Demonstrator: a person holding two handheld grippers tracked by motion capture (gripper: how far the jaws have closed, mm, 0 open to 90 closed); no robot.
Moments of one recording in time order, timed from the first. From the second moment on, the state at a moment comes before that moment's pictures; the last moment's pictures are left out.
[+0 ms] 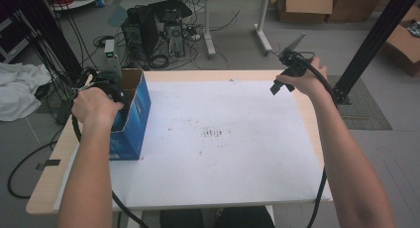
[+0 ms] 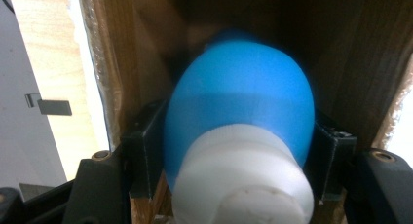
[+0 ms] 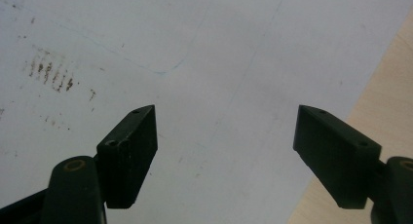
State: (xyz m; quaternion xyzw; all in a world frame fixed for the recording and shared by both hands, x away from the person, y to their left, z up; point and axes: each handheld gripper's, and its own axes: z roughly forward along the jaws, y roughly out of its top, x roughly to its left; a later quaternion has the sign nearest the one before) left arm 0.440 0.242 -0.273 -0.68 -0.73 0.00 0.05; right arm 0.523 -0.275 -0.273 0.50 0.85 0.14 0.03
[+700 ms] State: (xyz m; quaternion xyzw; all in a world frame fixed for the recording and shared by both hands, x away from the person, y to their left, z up) left arm 0.437 0.241 -0.245 -0.69 -0.72 -0.02 0.03; right arm 0.522 -0.274 -0.271 0.50 0.85 0.15 0.03
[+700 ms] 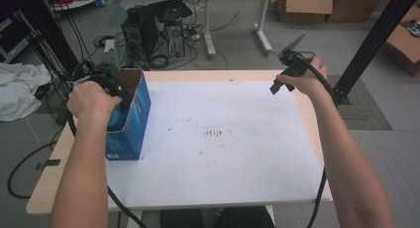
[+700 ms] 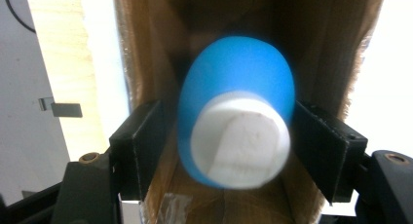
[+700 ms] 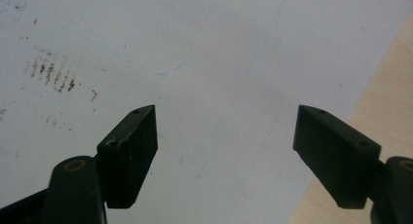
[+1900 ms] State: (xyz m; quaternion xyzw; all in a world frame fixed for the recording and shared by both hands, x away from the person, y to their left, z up) left arm 0.405 0.104 -0.189 -0.84 -0.53 -0.06 -0.06; right arm 0.525 -0.266 -0.271 0.50 0.85 0.15 0.03
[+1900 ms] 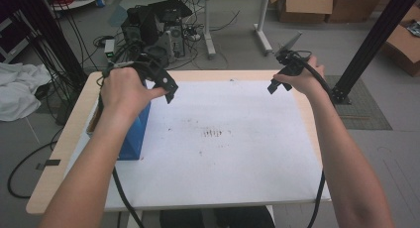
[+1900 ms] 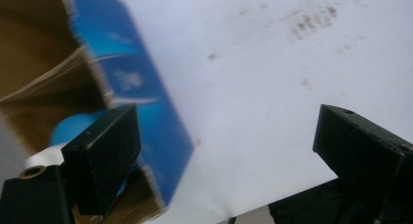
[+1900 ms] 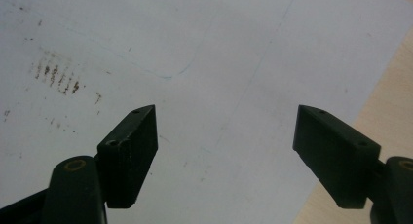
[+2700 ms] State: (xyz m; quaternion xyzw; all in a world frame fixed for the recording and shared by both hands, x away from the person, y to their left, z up) left arm 0.384 0.028 -0.223 -0.90 -0.42 -0.04 -0.05; right arm 0.524 -0.267 -0.271 0.50 0.86 0.14 0.03
